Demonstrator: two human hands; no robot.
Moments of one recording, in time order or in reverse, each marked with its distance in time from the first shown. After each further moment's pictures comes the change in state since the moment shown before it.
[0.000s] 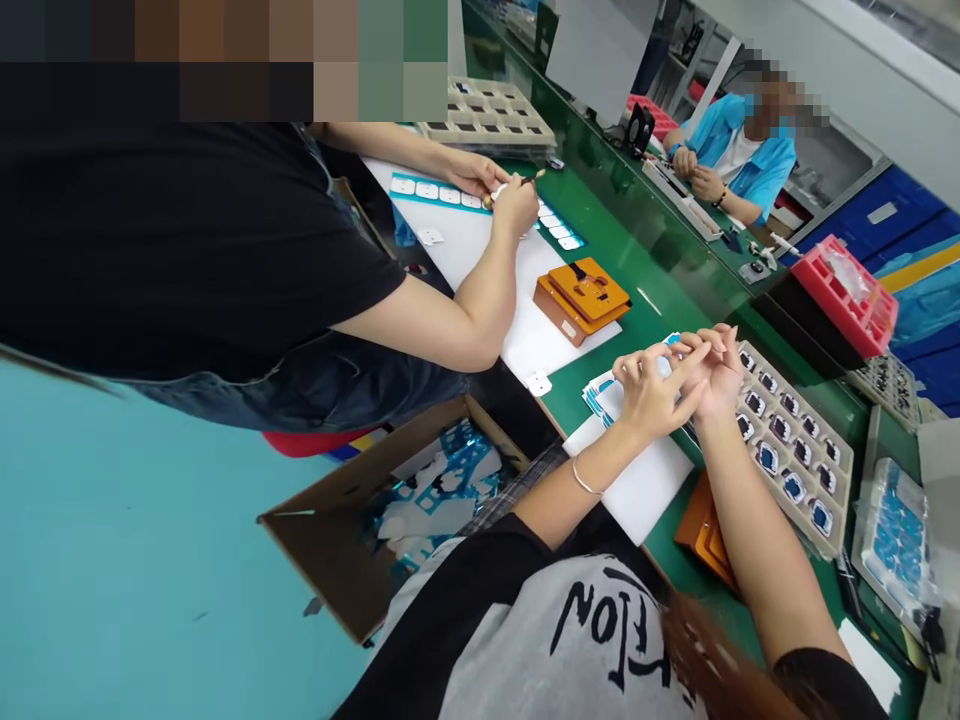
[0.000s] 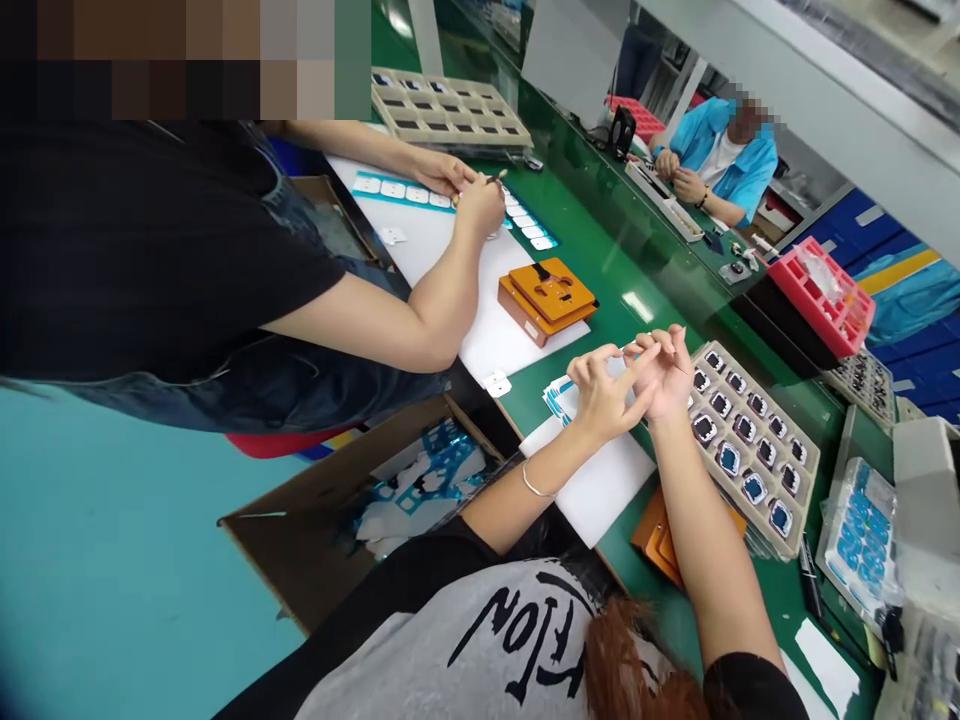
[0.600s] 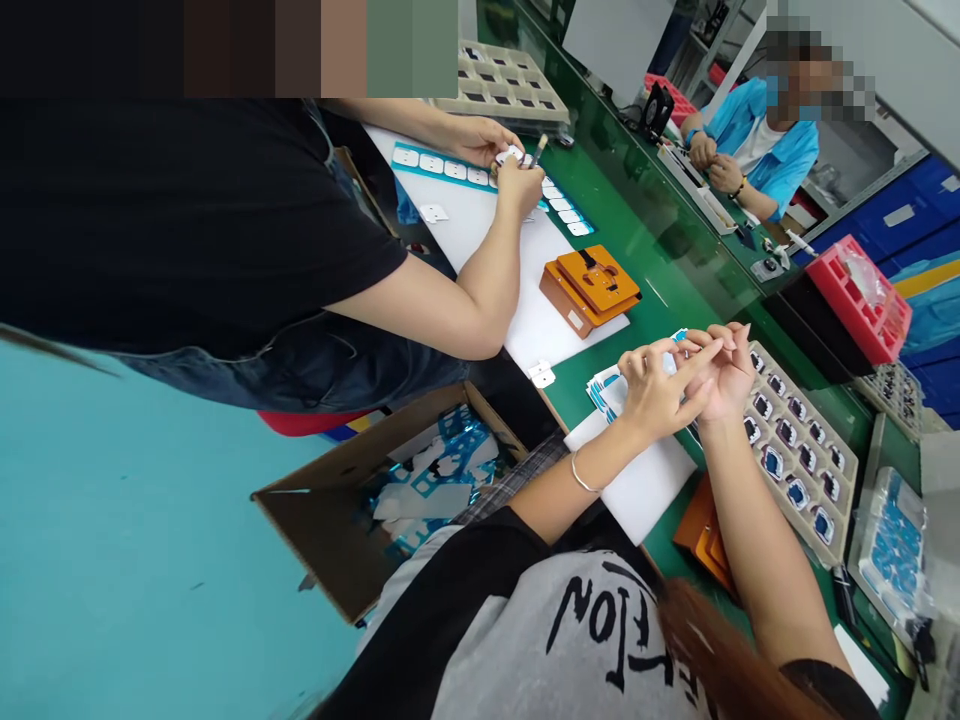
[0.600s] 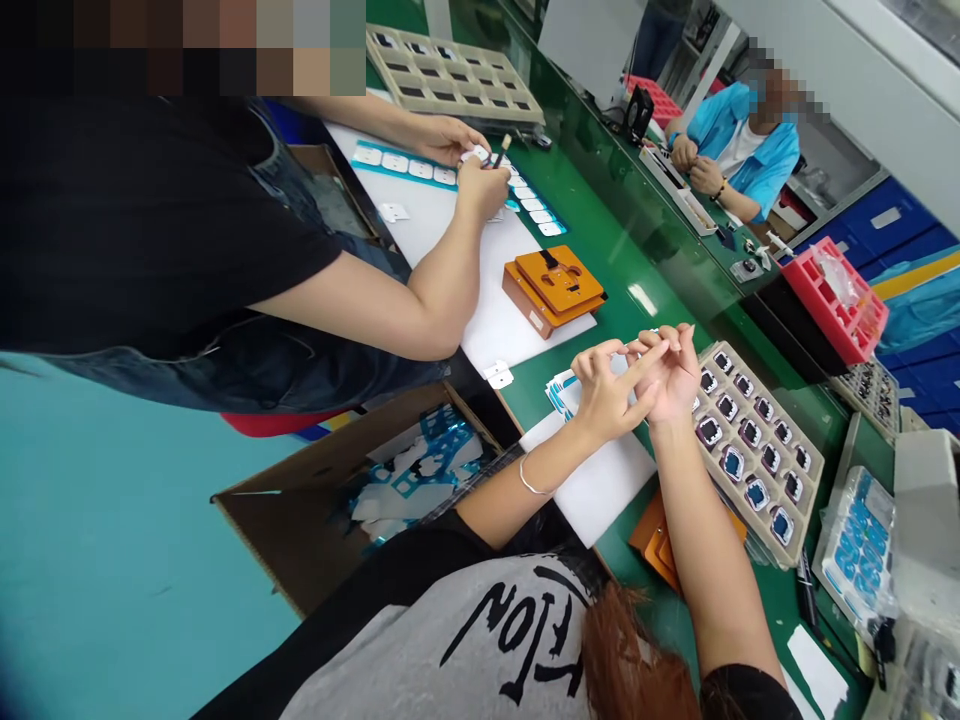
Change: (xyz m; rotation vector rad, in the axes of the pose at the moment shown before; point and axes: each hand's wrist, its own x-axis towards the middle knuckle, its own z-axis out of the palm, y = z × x) left_hand 0.001 -0.003 -0.004 -0.105 -0.093 -0.063; right_hand -0.006 0.006 0.013 -0.090 0.013 -0.005
